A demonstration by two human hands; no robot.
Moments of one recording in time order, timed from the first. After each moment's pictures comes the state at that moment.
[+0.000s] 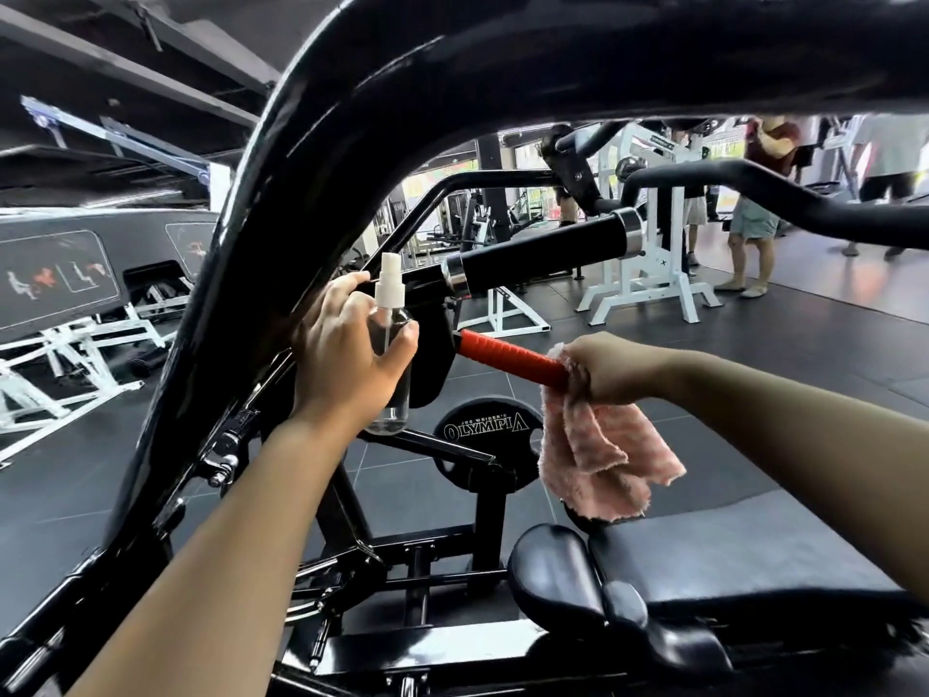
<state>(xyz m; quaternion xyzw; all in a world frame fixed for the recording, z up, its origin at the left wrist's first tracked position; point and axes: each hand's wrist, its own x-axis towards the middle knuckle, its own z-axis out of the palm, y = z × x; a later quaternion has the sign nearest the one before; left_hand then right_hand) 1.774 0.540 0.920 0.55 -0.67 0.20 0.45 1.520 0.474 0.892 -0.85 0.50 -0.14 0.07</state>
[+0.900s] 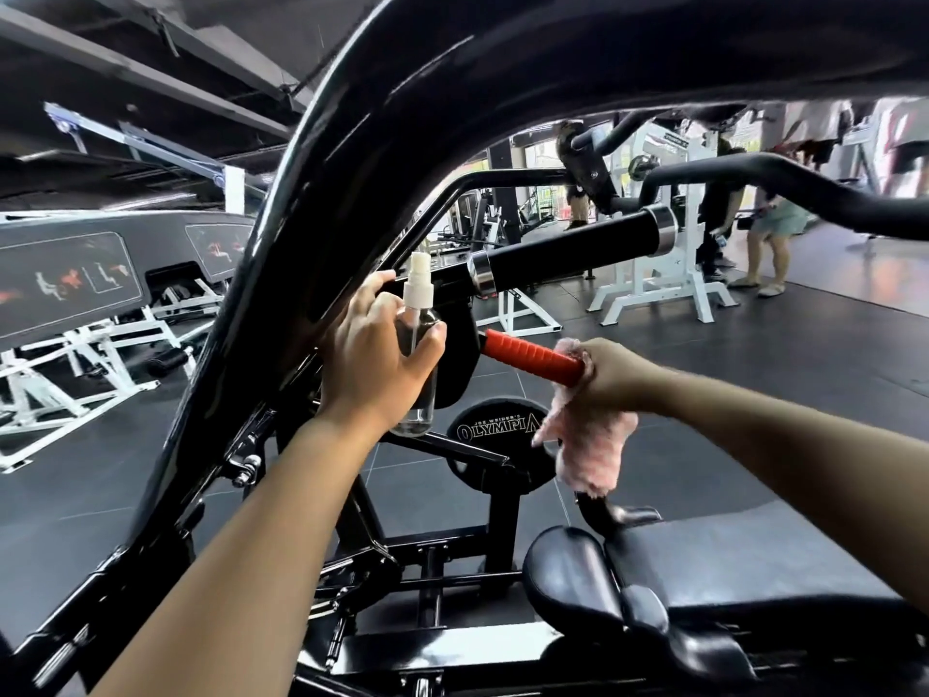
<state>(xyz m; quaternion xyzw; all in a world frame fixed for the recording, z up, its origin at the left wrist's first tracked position) 1.773 0.544 0.920 0.56 -0.68 0.21 0.43 1.541 0.476 0.881 -0.82 0.47 -0.26 0.19</state>
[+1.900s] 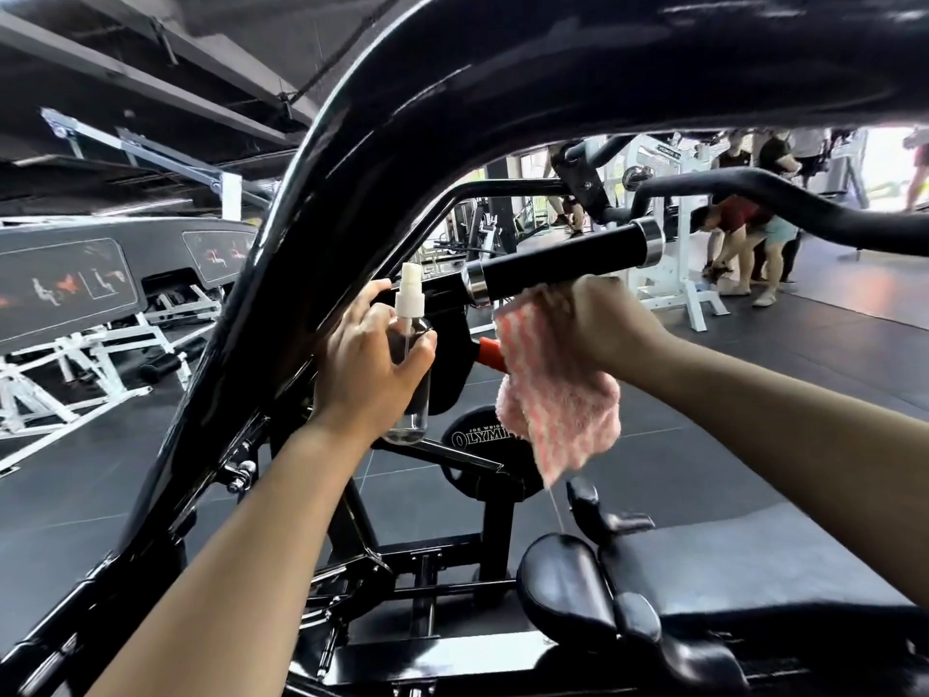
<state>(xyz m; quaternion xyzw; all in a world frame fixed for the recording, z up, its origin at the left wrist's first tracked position) 1.774 0.547 0.923 0.56 -0.68 0.21 0.43 1.557 0.500 0.931 -0.77 0.50 -0.38 -0.07</state>
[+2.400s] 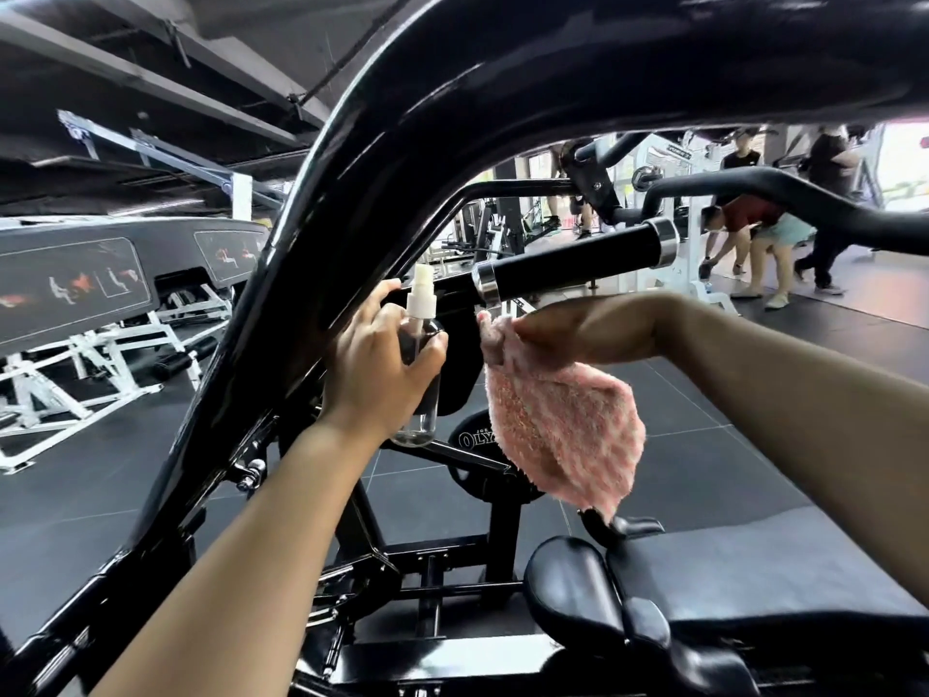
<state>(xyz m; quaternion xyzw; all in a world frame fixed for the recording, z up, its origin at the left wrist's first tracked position) 1.775 0.548 0.924 0.55 -0.69 0.19 0.43 1.554 0.485 0.947 -0.89 0.27 -0.10 0.36</state>
